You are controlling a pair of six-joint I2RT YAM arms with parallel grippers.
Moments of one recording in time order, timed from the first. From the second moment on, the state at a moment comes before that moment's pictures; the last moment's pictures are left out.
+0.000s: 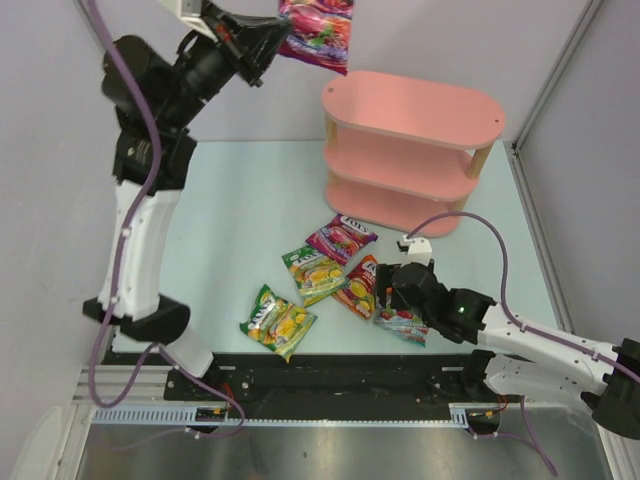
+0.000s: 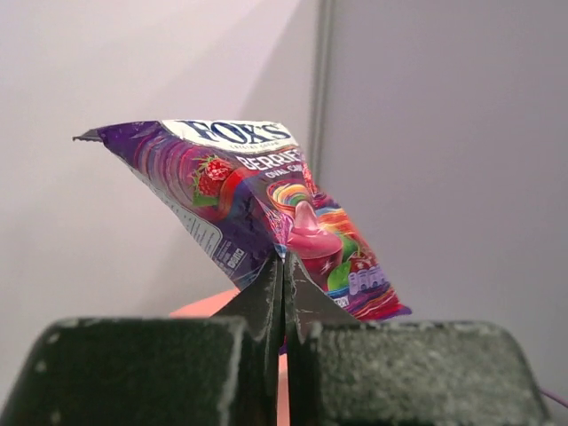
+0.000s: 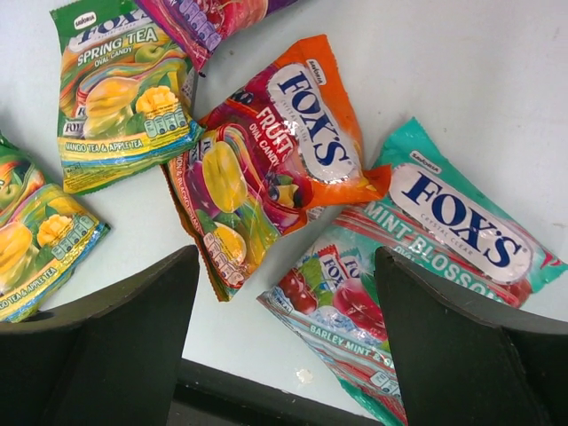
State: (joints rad) left arm -0.42 1.58 2.34 -0.33 0.36 -0.23; right arm 0.99 0.94 0.65 -0.43 0.47 0.65
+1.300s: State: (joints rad) left arm -0.63 2.23 2.44 0.02 0.48 -0.54; right arm 0.99 0.71 0.59 -0.62 0.55 0.71
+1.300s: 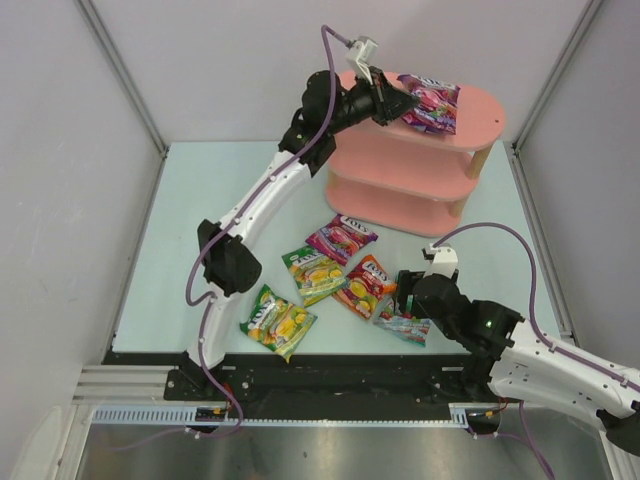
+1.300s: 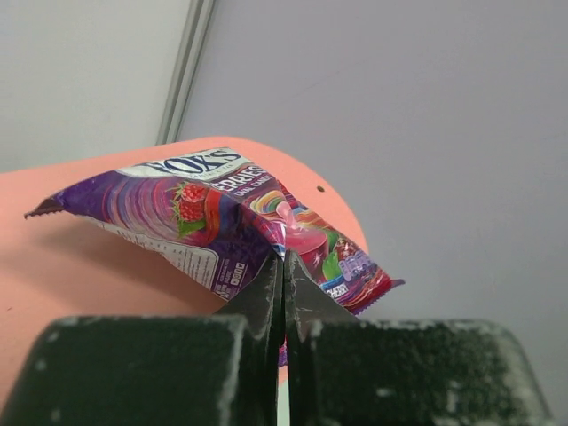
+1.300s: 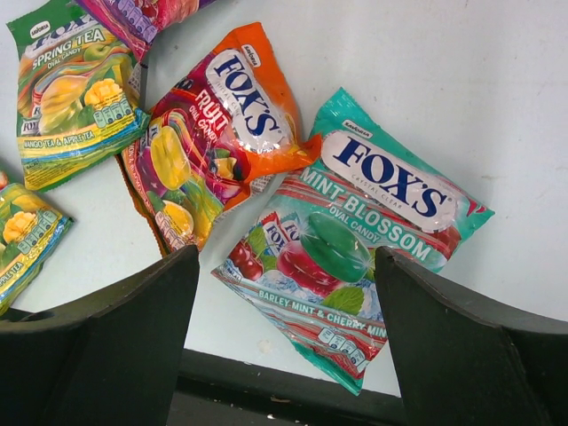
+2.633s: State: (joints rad) left arm -0.34 2.14 2.34 -0.09 0.78 -0.48; right arm 0.99 0.80 0.59 -0.57 0.53 0.71
